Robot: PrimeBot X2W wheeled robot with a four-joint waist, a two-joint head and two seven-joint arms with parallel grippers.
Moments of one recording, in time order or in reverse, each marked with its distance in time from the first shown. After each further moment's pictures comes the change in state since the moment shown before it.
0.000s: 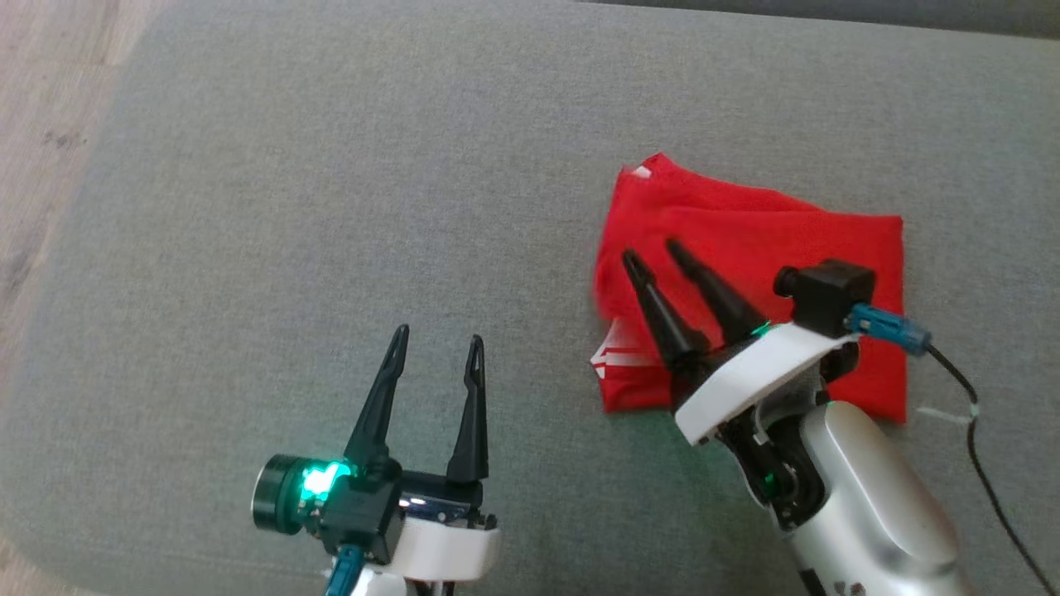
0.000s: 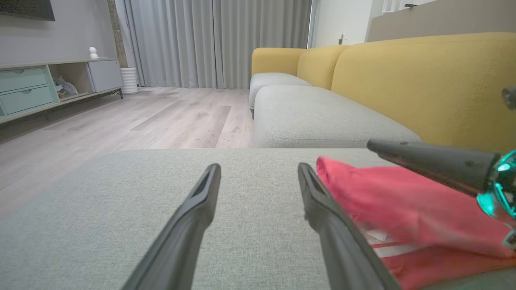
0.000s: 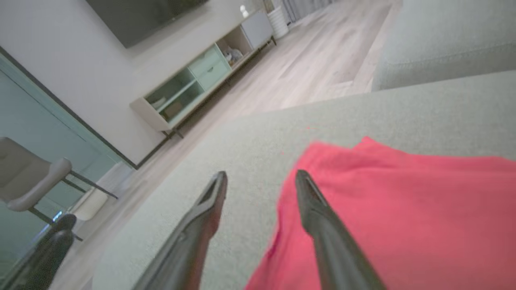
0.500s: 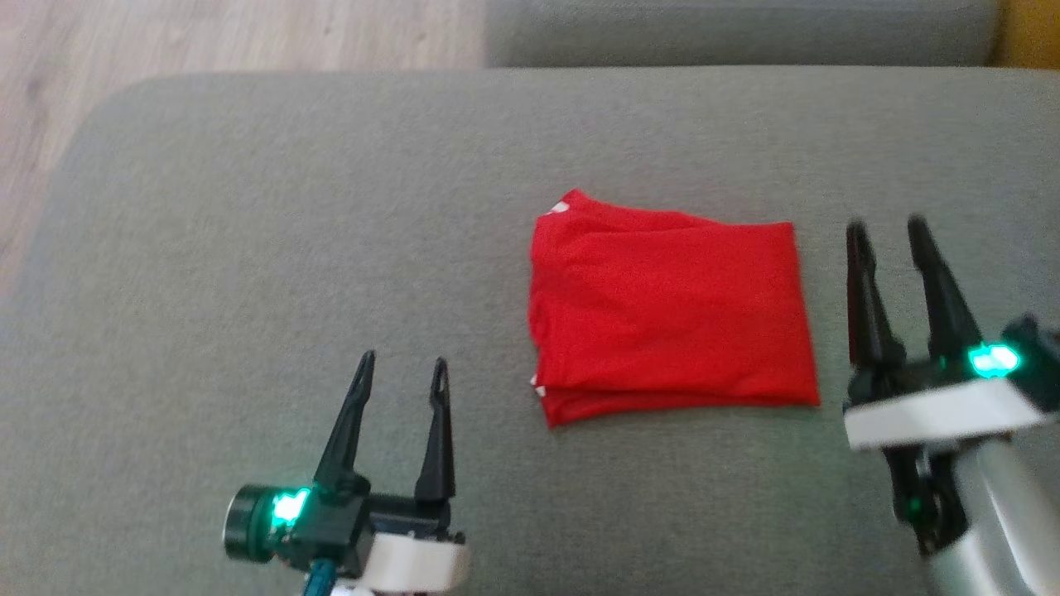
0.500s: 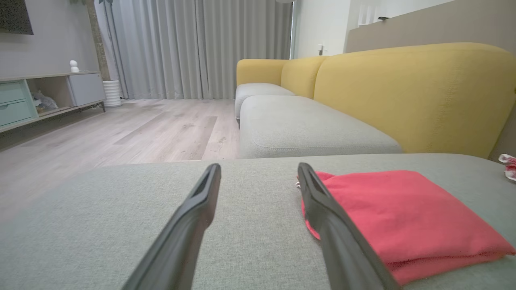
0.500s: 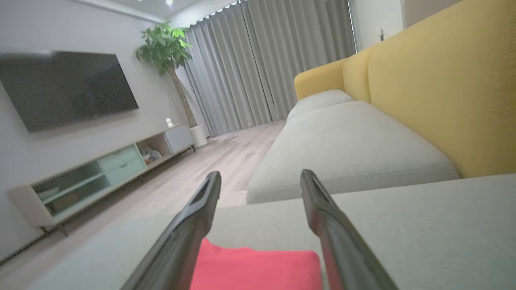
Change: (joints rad) left arm 0.050 0.000 0.076 0.029 0.018 -0.020 0.000; right arm 0.133 -0.138 -0.244 -0.055 -0.061 0.000 -0.340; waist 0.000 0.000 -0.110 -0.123
